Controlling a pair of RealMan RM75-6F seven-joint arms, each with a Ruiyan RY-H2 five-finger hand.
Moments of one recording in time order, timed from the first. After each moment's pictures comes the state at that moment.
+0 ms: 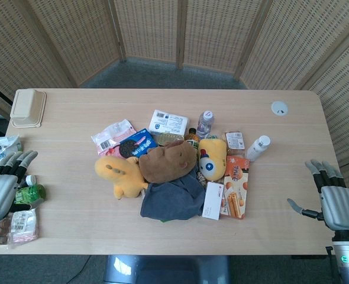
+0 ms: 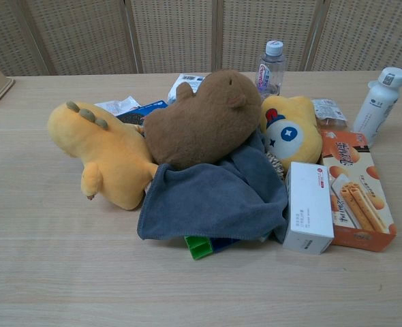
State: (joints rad) left arm -0.21 -0.89 -0.06 -1.96 1.39 1.31 0.08; right arm 0.12 -1.06 0.10 -1.75 -1.43 1.44 -0.05
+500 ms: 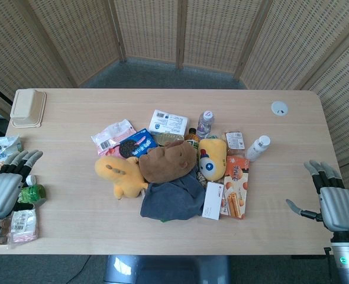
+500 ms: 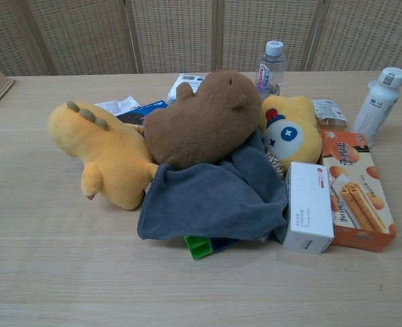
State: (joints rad) left arm -0.24 -0.88 -0.06 -1.95 1.41 1.27 0.07; right arm 0.12 -1.07 0.10 -1.76 -1.44 1.45 -0.05
